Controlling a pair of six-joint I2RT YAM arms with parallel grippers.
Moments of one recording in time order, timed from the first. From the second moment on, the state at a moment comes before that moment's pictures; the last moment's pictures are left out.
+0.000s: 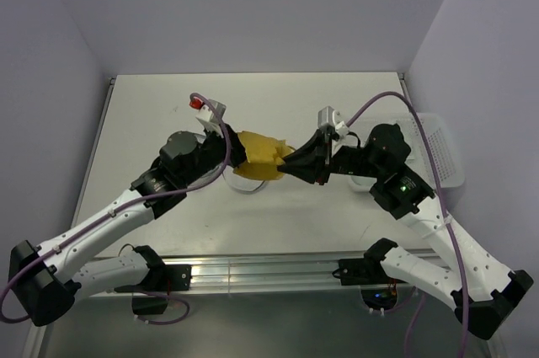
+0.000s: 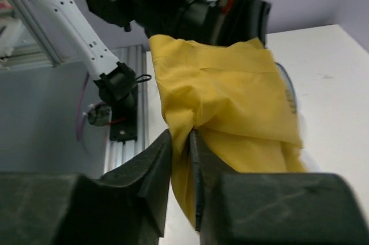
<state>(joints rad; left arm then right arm) -0.79 1.02 0.83 0.14 0.06 -0.49 0.60 0.86 0.99 -0.10 -0.79 0.06</state>
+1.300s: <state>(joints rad) -0.74 0.94 0.75 0.12 0.15 -0.46 0.57 1.34 1.04 -0.07 -1.08 0.13</state>
